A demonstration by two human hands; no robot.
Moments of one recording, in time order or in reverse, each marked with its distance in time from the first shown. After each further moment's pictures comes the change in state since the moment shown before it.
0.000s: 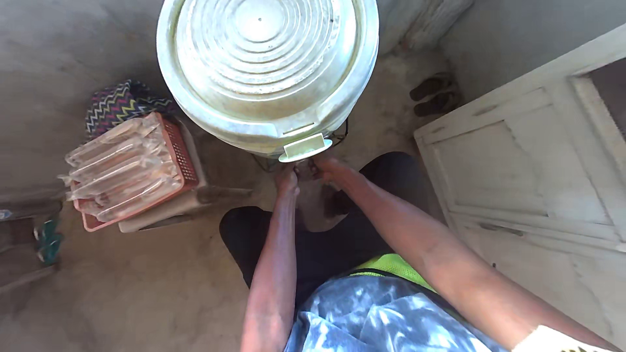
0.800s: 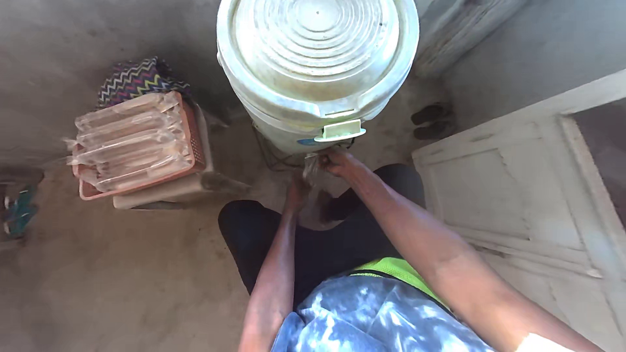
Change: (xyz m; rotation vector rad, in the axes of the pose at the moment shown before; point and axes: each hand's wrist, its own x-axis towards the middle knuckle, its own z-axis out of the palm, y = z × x) left_hand 0.005 -0.061 -0.060 0.631 -0.349 0.292; right_hand -0.019 -0.015 0.014 0.160 0.054 -0.109
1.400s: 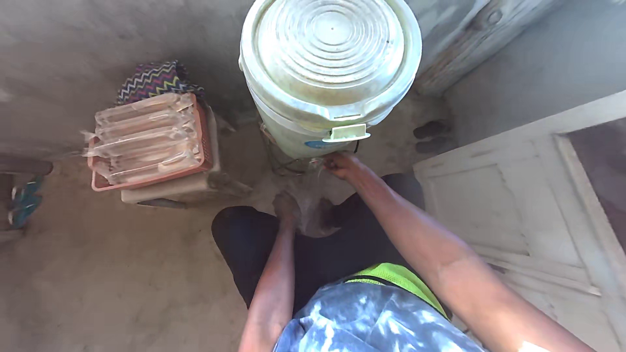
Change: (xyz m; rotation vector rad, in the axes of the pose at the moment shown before) left_hand -0.031 0.012 -0.012 0.672 0.061 -0.407; right_hand -0.016 -0.015 0.008 -0.048 0.101 0.023
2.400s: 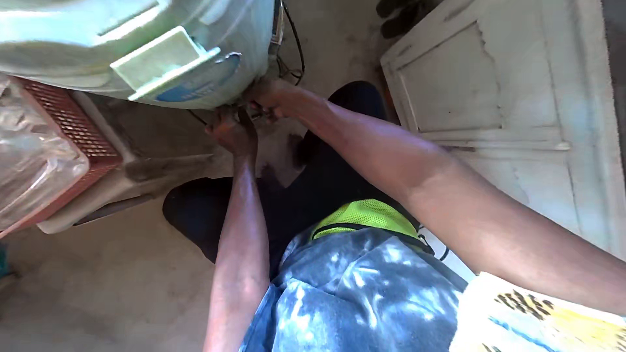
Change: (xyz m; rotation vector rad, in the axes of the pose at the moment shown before) left_hand 0.041 0.070 0.005 -0.077 0.859 0.583; right_hand 0.013 -0.008 -0.025 -0.512 -0.212 0.003
